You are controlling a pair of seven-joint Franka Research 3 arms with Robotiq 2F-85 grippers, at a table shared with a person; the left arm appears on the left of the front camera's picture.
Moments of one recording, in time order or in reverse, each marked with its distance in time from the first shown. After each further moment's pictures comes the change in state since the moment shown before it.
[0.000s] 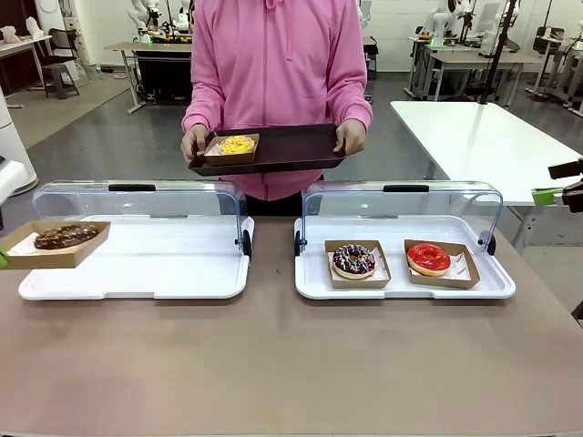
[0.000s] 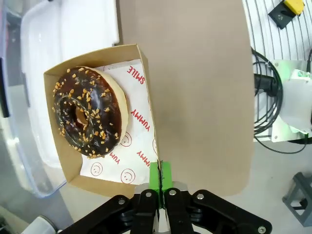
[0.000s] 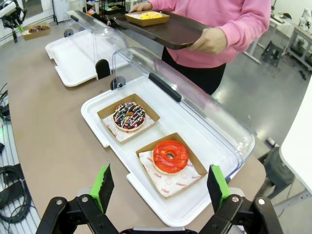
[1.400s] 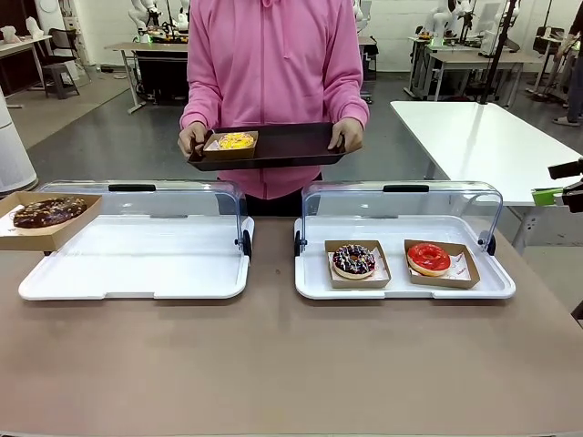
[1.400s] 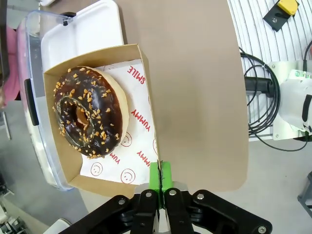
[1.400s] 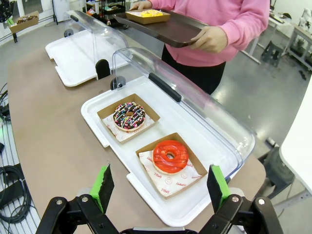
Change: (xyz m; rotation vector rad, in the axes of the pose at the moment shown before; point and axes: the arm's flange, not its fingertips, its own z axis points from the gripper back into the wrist) left arm 0.017 -0.032 0.050 0.091 -0.024 -0.065; right arm 0.000 0.000 0.000 0.000 0.000 0.000
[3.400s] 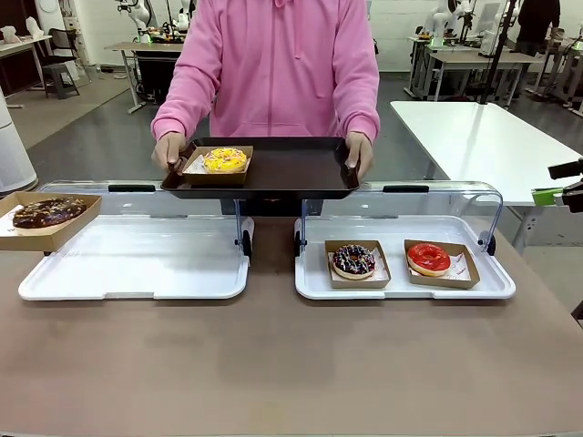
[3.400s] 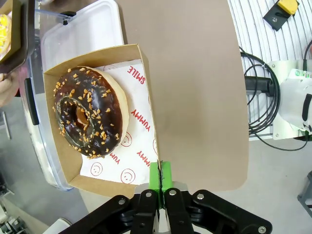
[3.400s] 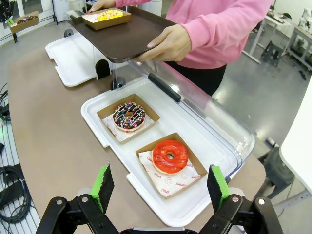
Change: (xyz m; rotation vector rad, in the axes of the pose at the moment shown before) left arm 0.000 0.000 0.000 -0.001 0.002 -0.001; right arm 0.000 0.000 0.000 0.000 0.000 0.000
